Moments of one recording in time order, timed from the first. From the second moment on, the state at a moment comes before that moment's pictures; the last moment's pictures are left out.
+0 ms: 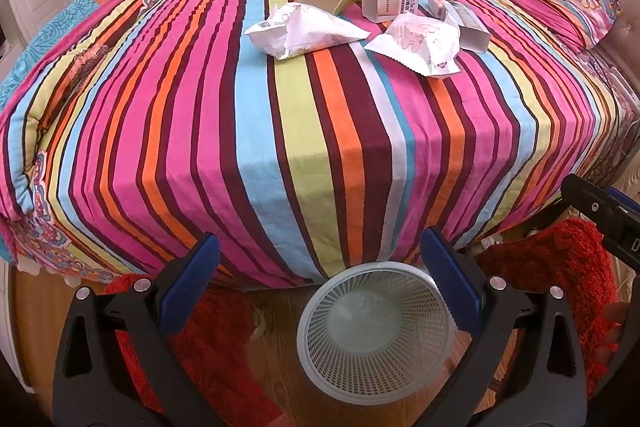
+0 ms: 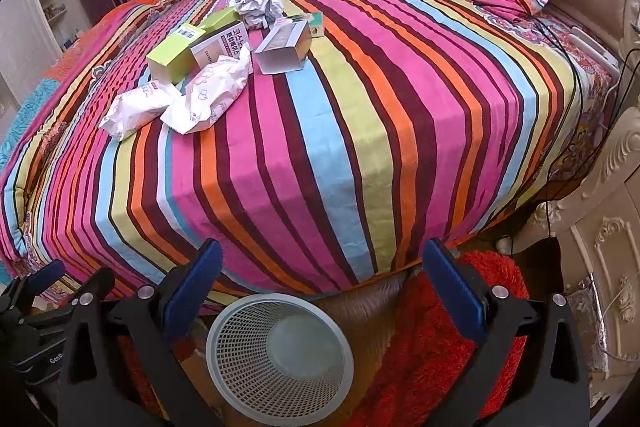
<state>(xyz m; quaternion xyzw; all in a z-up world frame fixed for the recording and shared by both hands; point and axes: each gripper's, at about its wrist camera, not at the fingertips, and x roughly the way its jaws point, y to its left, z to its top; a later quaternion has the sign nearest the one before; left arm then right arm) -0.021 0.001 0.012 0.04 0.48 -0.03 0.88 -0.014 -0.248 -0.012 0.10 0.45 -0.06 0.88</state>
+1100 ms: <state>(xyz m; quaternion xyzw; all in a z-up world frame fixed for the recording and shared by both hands) -0.027 0.008 0.007 0.07 0.52 -0.02 0.85 -0.018 -0.234 -0.012 0.09 0.47 -0.04 0.88</state>
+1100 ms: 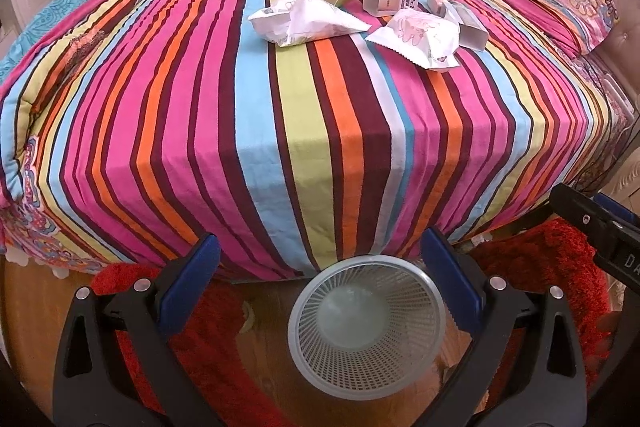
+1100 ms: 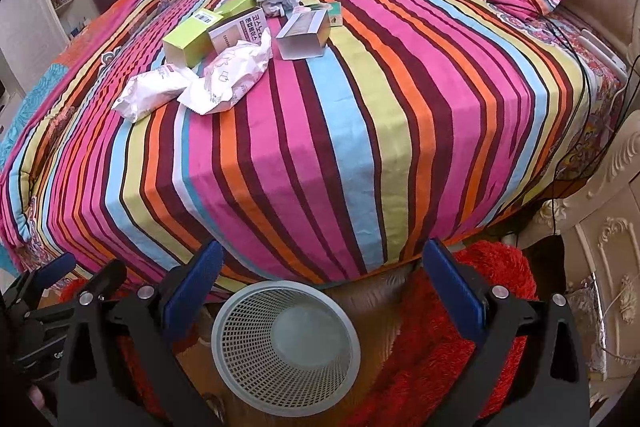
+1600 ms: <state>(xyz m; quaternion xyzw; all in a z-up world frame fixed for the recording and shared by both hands) -0.016 0.008 0.009 0.06 0.51 -0.04 0.85 -0.008 -0.236 -0.012 0.09 0.47 -0.04 0.88</state>
